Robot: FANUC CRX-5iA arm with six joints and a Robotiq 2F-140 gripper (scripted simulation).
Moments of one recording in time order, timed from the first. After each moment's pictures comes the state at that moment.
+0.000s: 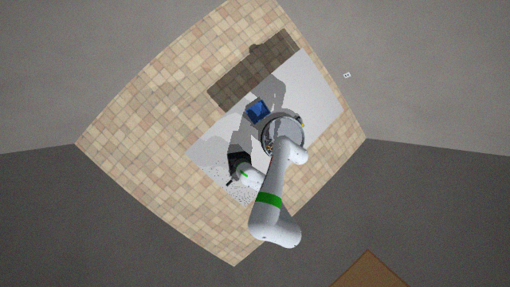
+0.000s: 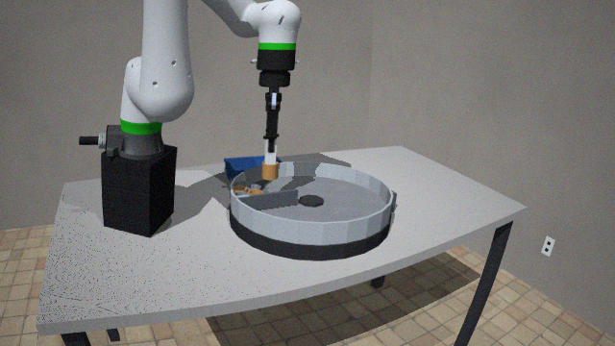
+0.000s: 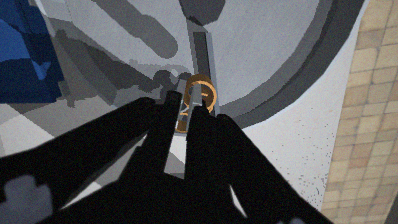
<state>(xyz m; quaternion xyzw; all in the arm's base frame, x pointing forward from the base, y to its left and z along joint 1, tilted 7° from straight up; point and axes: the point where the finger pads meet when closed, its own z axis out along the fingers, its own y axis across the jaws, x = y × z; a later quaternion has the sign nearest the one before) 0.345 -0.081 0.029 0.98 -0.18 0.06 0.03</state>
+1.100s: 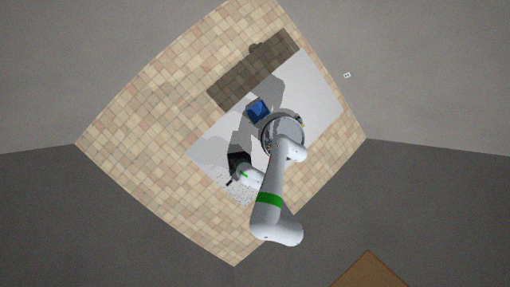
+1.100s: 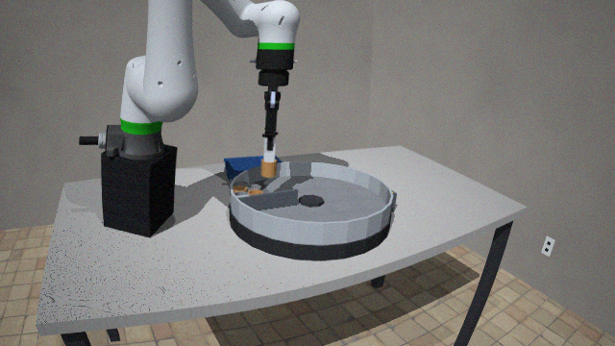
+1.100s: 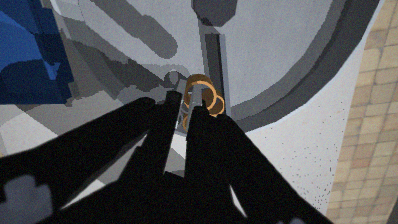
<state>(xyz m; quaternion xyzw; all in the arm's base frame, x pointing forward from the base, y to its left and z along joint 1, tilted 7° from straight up) 0.350 -0.063 0.028 0.98 -0.18 0.06 0.03</state>
